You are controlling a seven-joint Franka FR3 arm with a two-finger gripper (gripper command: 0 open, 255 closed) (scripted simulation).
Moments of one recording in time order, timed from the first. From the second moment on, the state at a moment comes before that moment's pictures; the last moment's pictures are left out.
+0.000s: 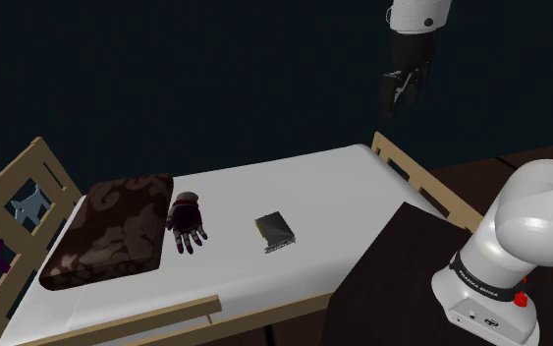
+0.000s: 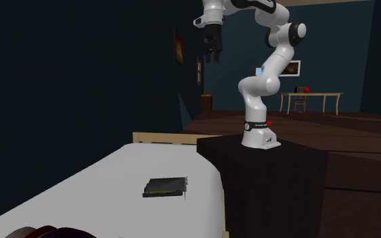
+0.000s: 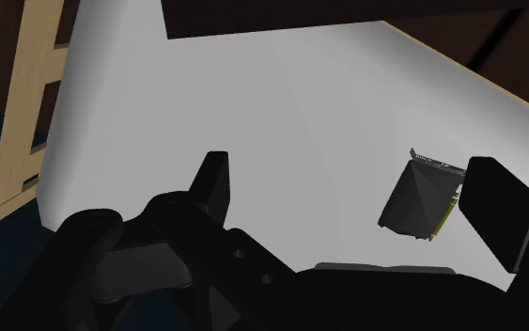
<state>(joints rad) -0.01 -0.79 0.07 -2.33 -0.05 1.48 0.13</state>
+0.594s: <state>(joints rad) 0.02 -0.70 0.08 -2.48 -0.03 1.72 0.13</state>
